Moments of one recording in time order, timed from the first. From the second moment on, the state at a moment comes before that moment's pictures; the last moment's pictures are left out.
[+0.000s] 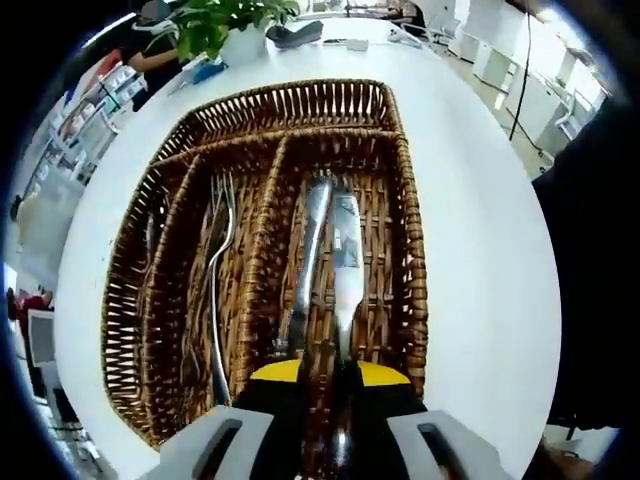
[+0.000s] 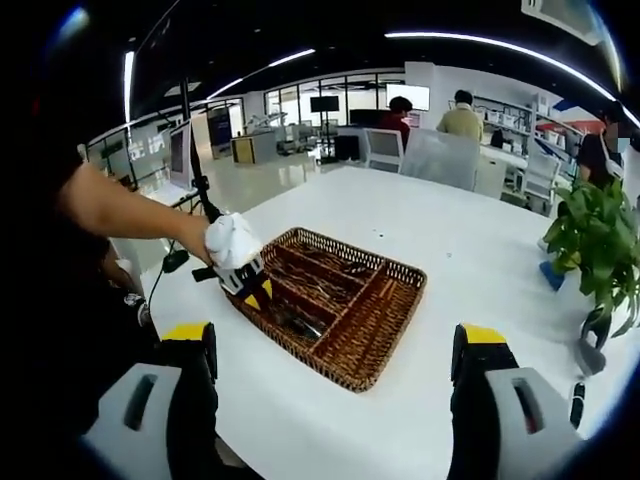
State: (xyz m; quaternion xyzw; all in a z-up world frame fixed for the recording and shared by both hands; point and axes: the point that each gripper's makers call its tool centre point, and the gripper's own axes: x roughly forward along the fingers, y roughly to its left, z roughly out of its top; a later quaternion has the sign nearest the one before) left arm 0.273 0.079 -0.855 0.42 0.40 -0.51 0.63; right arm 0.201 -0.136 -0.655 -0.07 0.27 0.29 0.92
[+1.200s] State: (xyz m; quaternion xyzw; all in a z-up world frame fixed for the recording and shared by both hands) left arm 0.256 0.136 -0.673 0.07 0.27 -0.37 0.89; right arm 0.201 -0.156 -0.661 -0.05 0.27 0.26 0.93
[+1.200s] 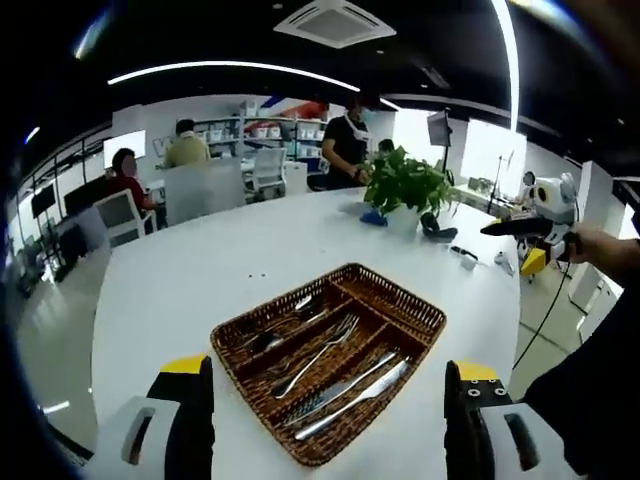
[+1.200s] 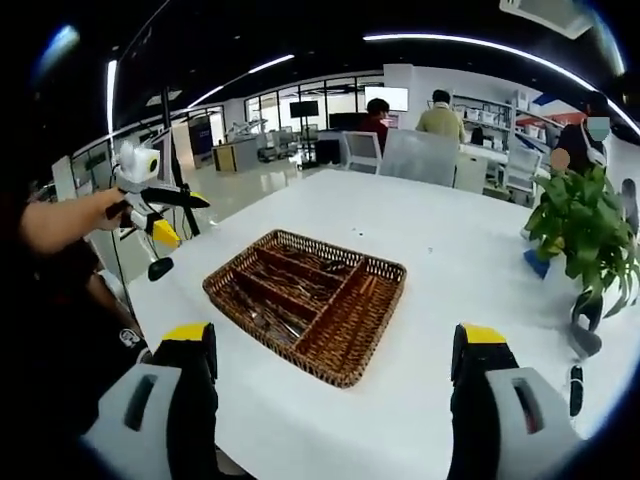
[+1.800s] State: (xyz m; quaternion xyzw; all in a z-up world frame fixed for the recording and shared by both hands) left arm 0.195 0.169 -0.636 0.04 0.26 -0.31 0.91; right arm 0.171 -0.165 -0.655 -0.06 0.27 0.27 0.92
